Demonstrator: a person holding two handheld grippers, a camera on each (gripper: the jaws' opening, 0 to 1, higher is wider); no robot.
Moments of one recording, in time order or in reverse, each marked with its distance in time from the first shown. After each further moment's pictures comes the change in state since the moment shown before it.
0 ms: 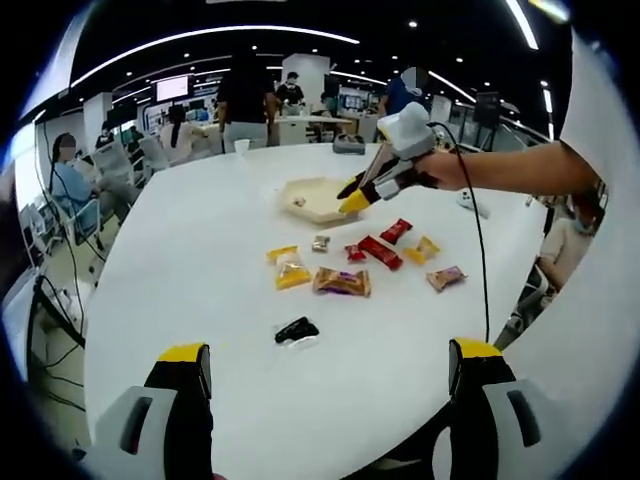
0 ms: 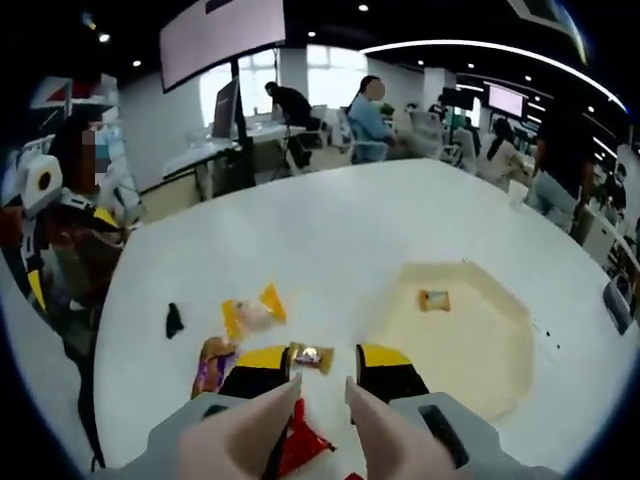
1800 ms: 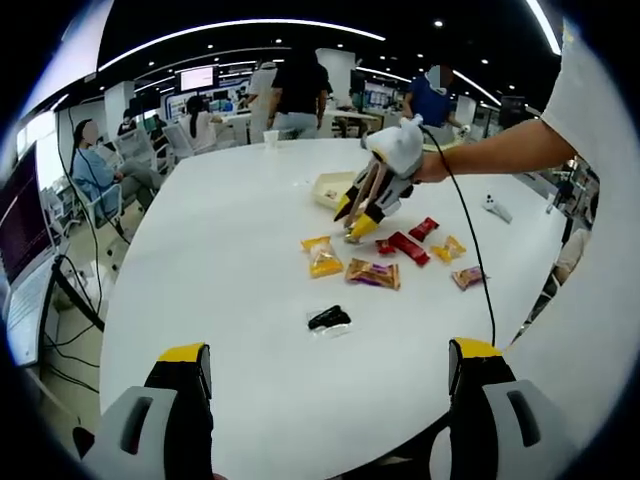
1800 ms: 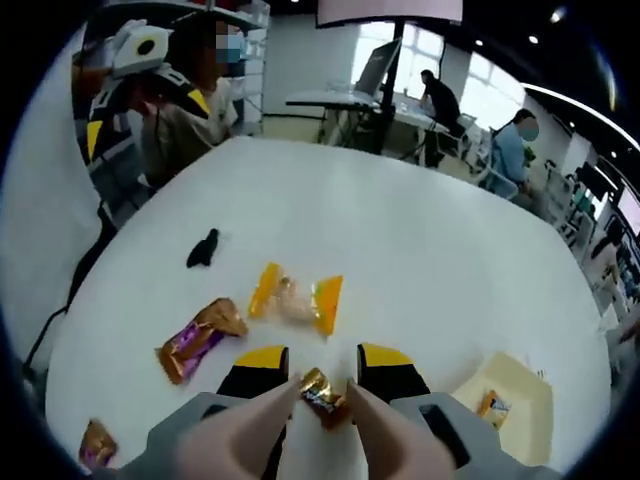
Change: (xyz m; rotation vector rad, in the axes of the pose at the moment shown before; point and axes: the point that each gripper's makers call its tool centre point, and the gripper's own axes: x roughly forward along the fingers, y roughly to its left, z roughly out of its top) left arm -0.013 0.034 -0.011 -0.060 0.021 0.096; right arm 0.068 0.039 -0.009 -0.516 0.098 0.408
